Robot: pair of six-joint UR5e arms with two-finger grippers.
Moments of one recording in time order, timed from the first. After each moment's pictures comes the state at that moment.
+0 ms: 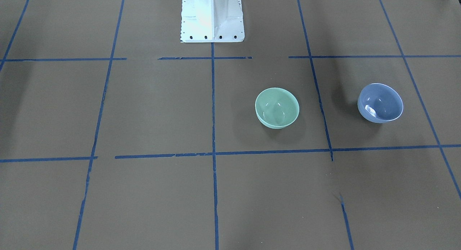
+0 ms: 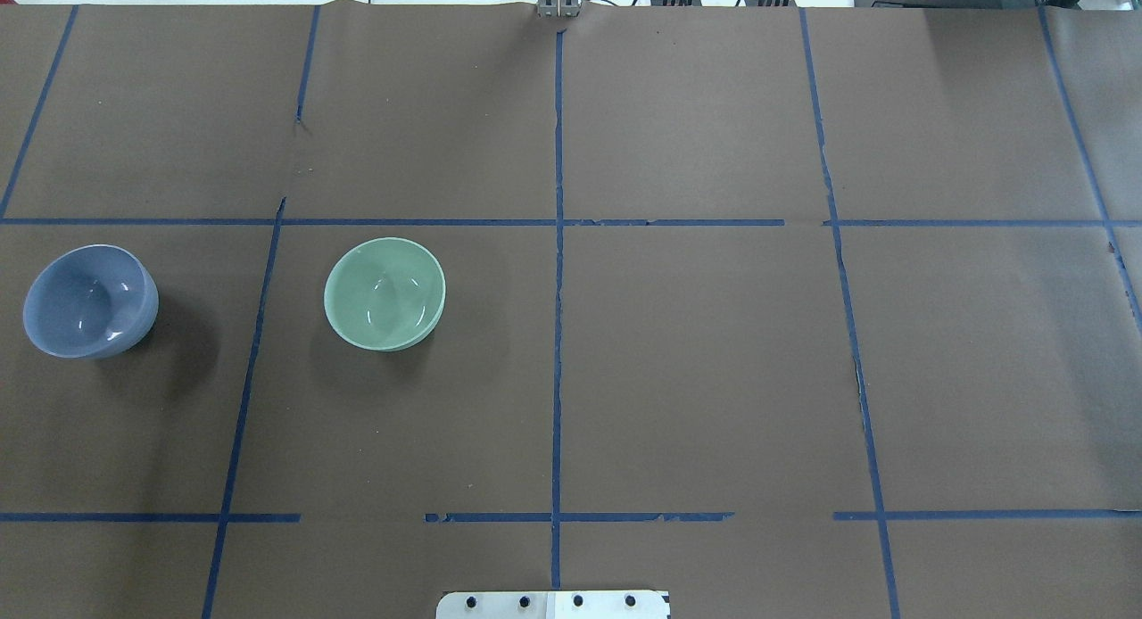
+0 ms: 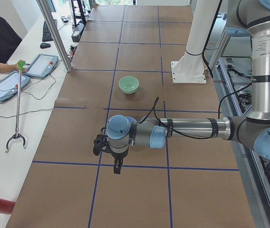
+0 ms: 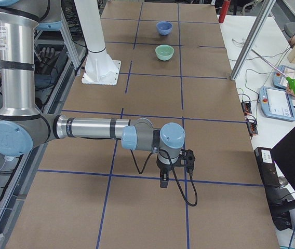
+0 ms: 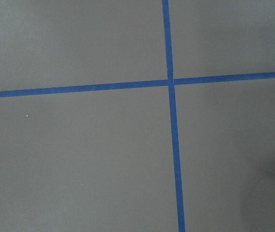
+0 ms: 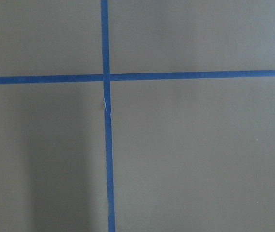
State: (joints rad) left arm -1.57 -1.47 -1.66 -1.68 -2.35 0.01; right arm 1.58 -1.62 1.64 -1.63 2.28 0.02
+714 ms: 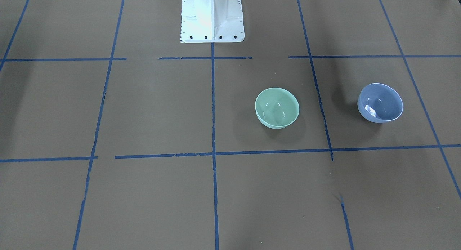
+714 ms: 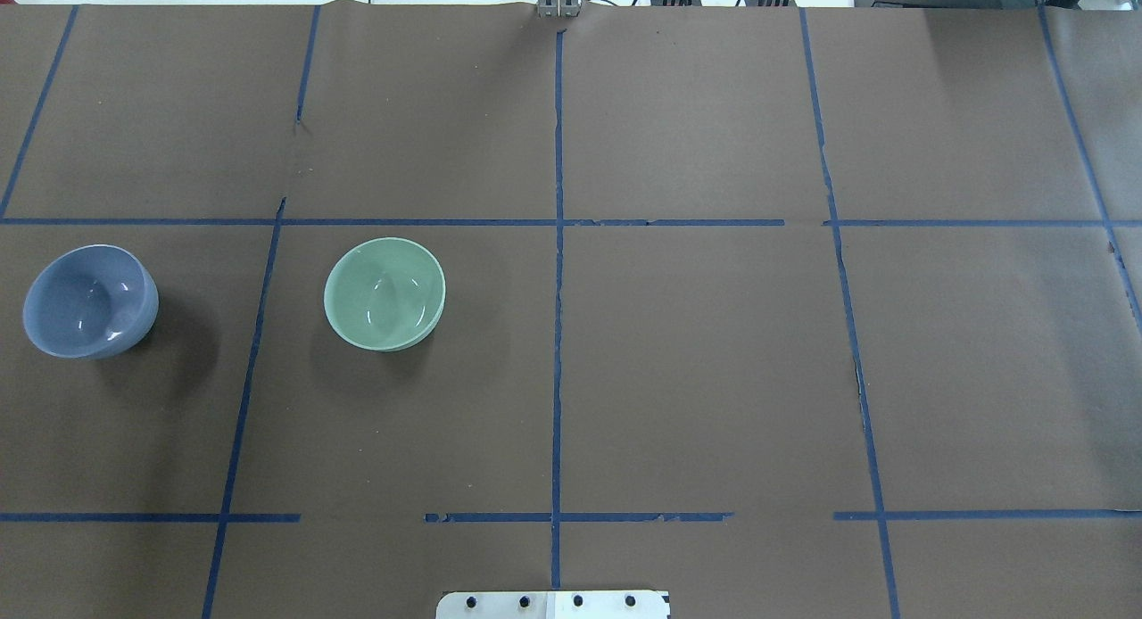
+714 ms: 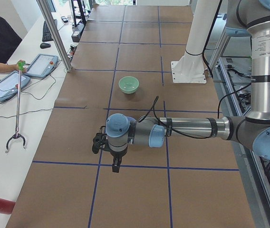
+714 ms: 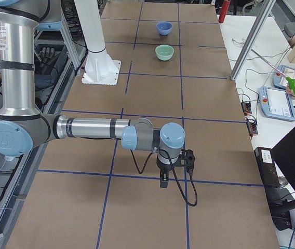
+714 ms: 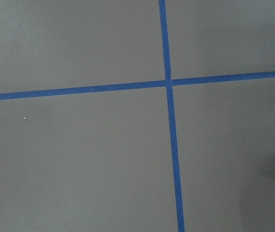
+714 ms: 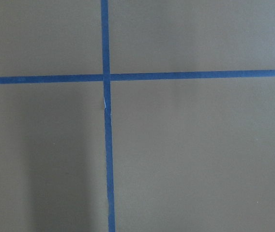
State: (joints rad) left arm -1.57 -1.48 -1.67 -1.70 -2.35 0.01; right arm 1.58 -1.62 1.64 -1.63 2.28 0.02
